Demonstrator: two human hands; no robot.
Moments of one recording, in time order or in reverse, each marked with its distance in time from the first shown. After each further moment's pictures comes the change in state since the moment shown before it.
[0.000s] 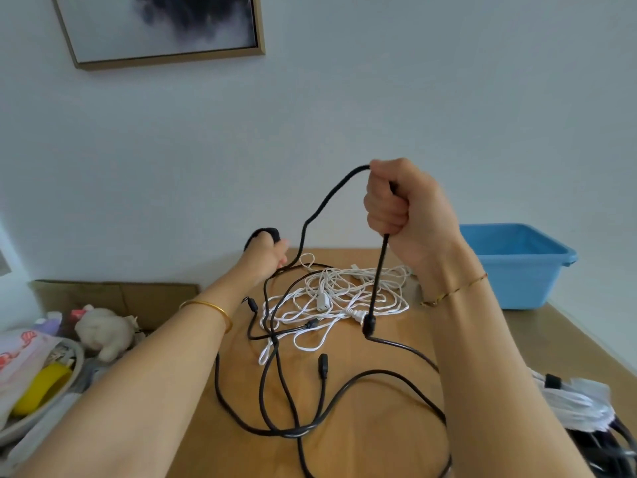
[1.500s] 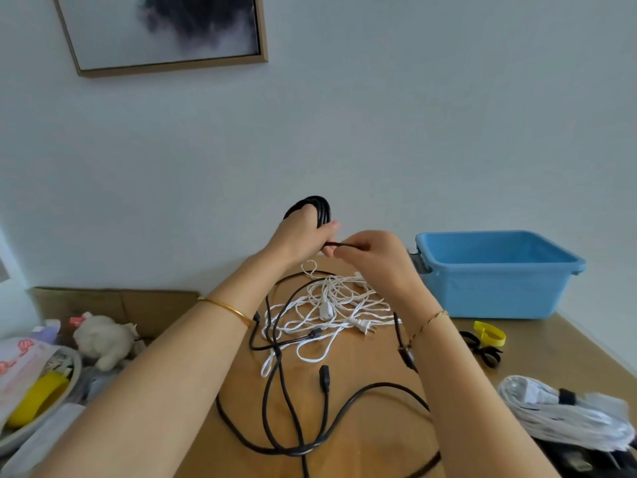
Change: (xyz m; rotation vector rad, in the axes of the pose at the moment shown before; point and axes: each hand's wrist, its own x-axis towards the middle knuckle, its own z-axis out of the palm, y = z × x) left_hand -0.019 0.077 -0.012 0.106 -0.030 0.364; right_hand 0.000 0.067 -0.007 -0.907 0.164 0.097
